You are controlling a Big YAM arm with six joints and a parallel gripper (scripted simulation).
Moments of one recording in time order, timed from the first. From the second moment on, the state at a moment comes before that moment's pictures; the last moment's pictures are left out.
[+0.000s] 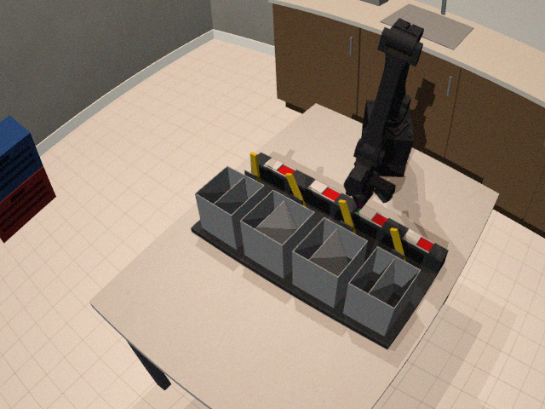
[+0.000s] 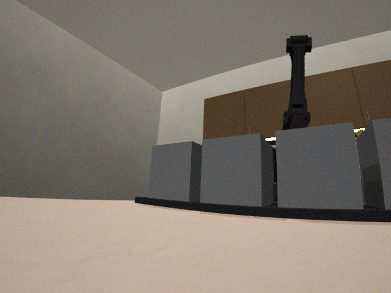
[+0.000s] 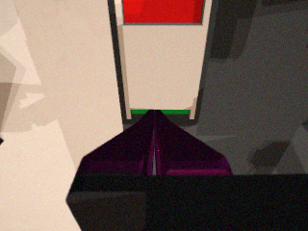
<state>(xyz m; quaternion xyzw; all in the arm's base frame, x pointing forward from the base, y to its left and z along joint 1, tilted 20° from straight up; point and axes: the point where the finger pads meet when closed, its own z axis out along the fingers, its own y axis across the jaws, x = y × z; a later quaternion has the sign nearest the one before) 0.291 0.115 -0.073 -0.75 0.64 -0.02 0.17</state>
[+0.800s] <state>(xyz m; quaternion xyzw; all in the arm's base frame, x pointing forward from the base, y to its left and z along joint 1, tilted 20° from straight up) 0.289 0.127 -0.071 -0.75 0.64 -0.02 0.17</state>
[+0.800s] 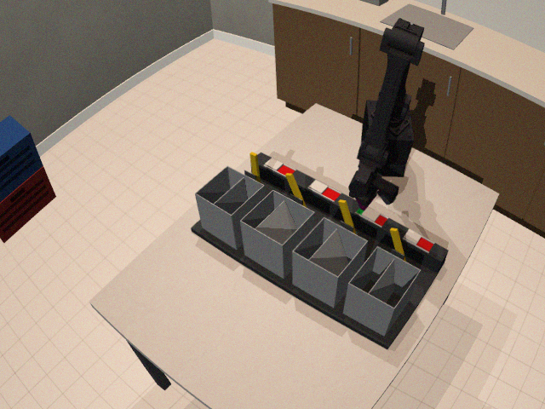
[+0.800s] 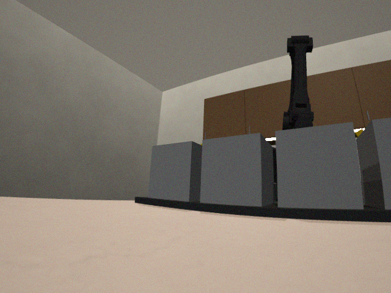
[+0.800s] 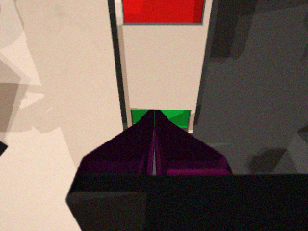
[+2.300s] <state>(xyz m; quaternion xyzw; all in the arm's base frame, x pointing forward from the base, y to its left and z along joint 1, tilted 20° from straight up) 0.285 0.147 -0.067 -0.75 0.64 -0.02 0.17</state>
